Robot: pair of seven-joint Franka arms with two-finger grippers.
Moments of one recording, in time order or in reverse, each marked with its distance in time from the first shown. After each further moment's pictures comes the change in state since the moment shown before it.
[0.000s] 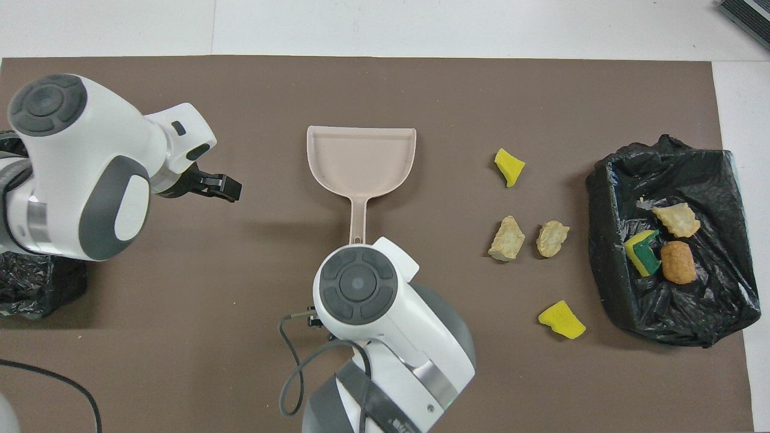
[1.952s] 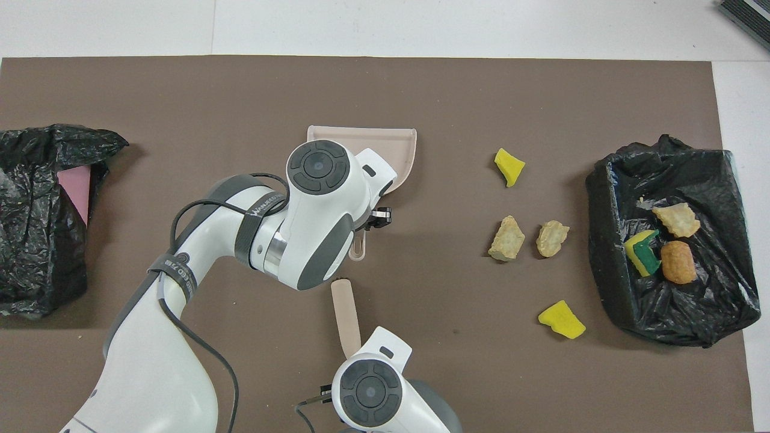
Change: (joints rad) left arm -0.351 0.205 -0.001 0.096 -0.080 0.127 -0.468; right arm 0.140 -0.088 -0.004 -0.409 0.140 0.360 -0.068
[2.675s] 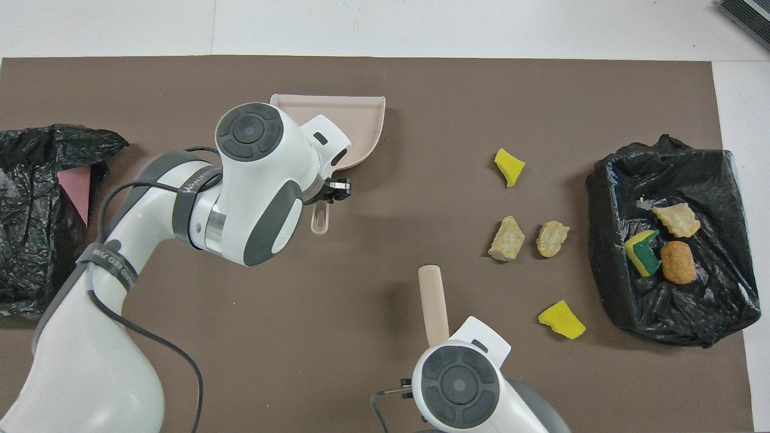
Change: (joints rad) left arm 0.104 -0.056 0.031 0.026 0.015 -0.046 0.167; right arm -0.211 -0.303 -0.015 -0.039 -0.142 -0.465 0.022
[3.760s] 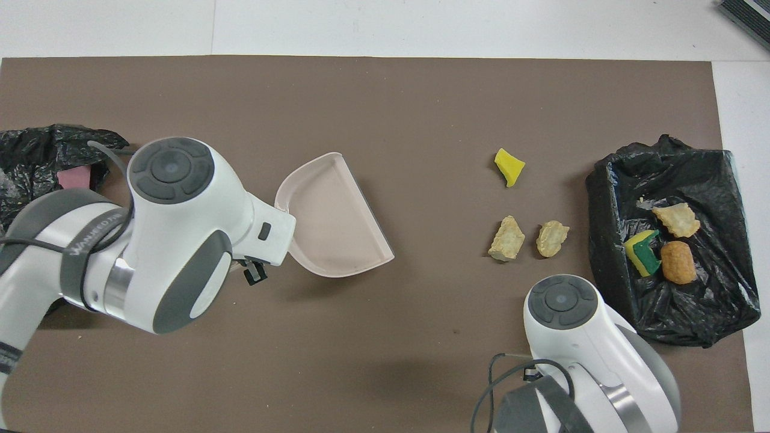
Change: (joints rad) left arm 0.015 -0.299 -0.009 -0.258 0.135 -0.249 0.999; right arm -0.289 -0.049 -0.002 -0.096 -0.196 -0.319 -0.002
